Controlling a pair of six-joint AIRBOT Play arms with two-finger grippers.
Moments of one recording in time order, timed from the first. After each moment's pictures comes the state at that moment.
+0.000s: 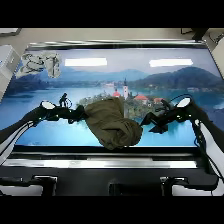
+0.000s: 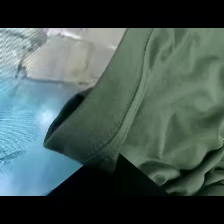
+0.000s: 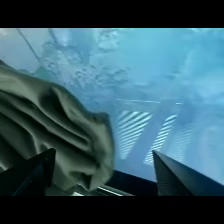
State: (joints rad) left arm -0.12 -1.58 0.96 0.62 -0.83 -1.41; right arm -0.07 -1.52 0.98 -0.92 1.27 1.51
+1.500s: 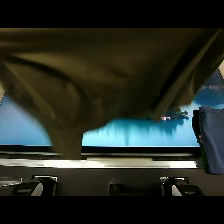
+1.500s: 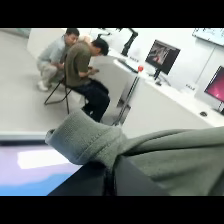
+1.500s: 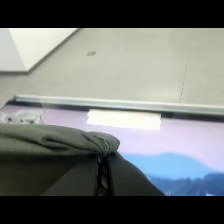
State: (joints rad) left arm 0.09 -0.64 1.43 0.70 -0.91 -1.38; right arm -0.08 -0.86 1.79 -1.09 1.15 1.46
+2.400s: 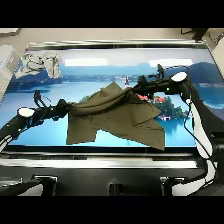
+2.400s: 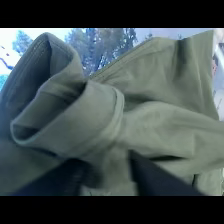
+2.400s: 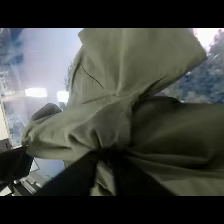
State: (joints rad) left arm 0.03 -1.28 0.78 0.56 -0.61 -1.41; right arm 0.01 -1.72 1.50 -0.59 1.10 1.50
